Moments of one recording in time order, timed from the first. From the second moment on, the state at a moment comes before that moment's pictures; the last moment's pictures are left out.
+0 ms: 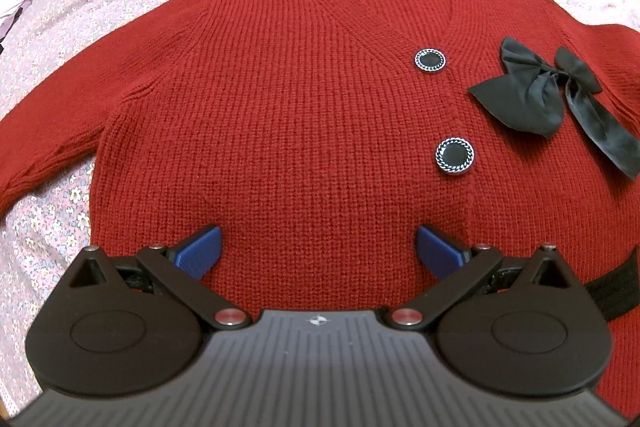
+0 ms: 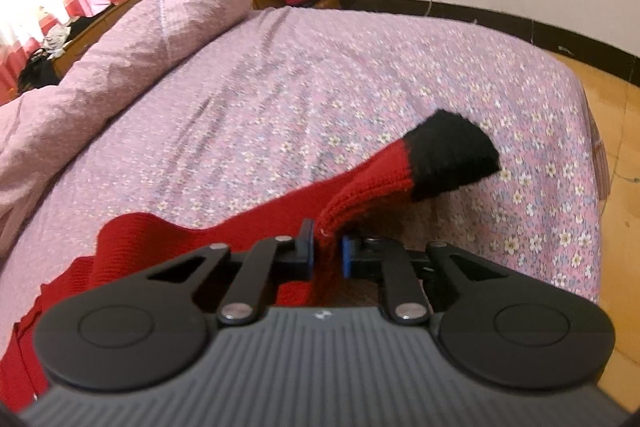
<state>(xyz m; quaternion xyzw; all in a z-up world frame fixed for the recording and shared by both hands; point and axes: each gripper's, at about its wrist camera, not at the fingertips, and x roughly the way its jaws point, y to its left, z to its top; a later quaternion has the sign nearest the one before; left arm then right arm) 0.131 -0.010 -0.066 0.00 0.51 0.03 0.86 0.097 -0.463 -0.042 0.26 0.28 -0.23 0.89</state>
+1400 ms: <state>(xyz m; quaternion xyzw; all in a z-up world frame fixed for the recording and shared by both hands) 0.114 0.051 -0.021 0.00 0.45 0.08 0.89 0.126 -0.274 0.067 0.21 0.18 0.07 0.96</state>
